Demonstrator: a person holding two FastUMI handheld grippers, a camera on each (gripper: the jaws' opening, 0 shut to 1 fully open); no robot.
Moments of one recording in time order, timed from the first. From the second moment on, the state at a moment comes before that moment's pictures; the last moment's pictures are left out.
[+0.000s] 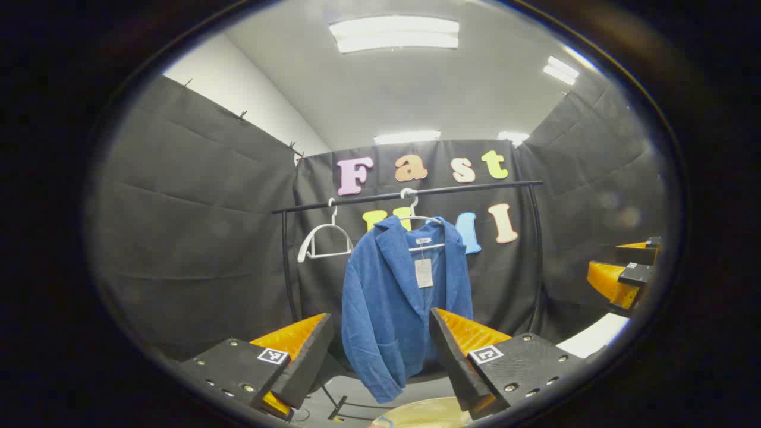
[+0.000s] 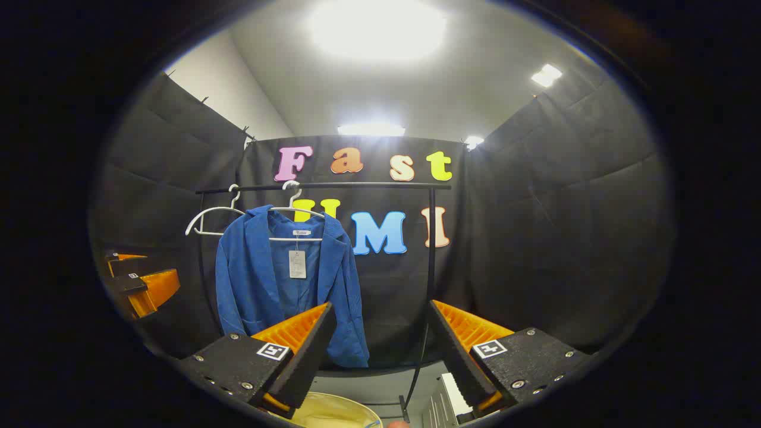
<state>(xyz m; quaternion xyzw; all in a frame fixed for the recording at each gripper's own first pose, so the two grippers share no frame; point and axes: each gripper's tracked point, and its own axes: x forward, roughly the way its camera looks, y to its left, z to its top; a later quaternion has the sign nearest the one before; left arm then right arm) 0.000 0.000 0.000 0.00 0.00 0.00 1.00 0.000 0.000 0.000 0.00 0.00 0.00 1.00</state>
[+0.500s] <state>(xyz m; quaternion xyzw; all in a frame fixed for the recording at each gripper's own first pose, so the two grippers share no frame) 0.001 0.007 -0.004 0.00 0.00 0.00 1.00 0.004 0.003 0.001 0.00 0.00 0.00 1.00</state>
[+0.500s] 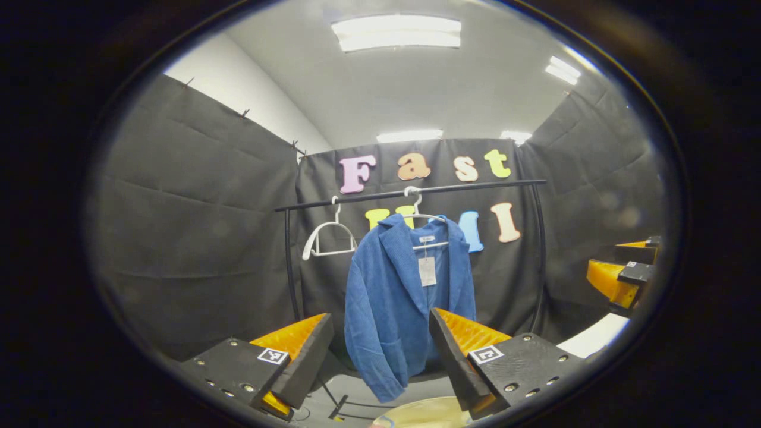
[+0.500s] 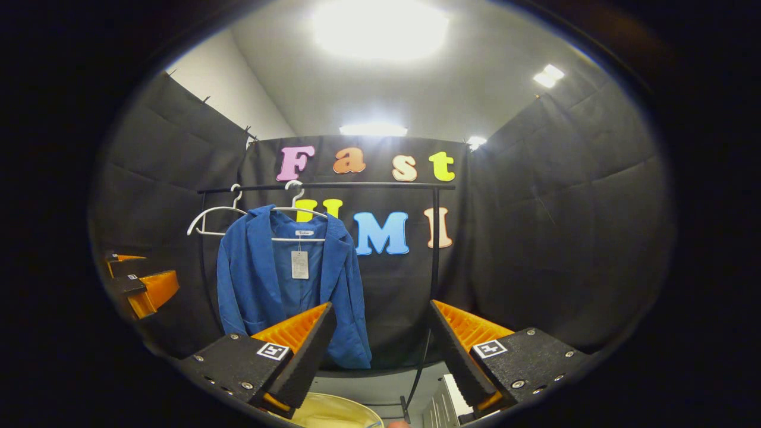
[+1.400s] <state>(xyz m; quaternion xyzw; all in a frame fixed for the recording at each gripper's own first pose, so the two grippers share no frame) 0.056 0.006 0.029 0.00 -0.02 0.02 1.00 0.078 0.018 0.051 0.00 -0.04 0.04 1.00</state>
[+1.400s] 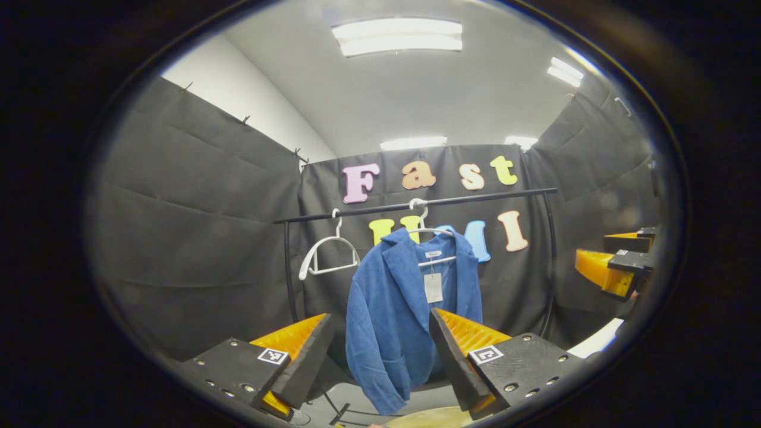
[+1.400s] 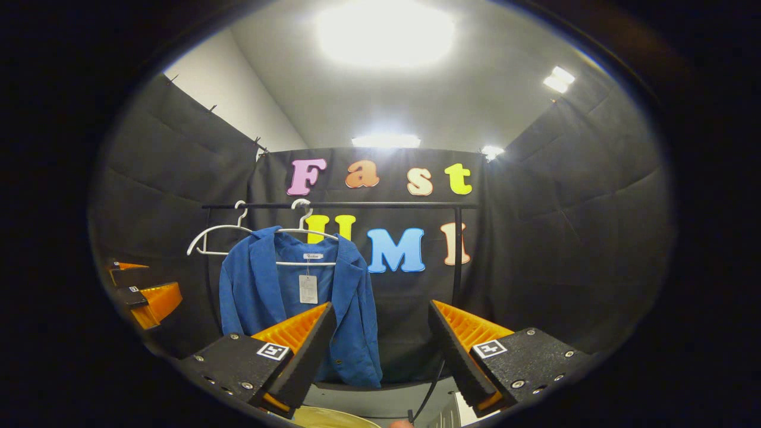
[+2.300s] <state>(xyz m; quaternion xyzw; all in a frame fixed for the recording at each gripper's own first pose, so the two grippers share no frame) 0.206 -0.024 0.044 0.01 -0.01 0.06 1.00 0.247 0.057 0.071 0.03 -0.04 0.13 0.99</state>
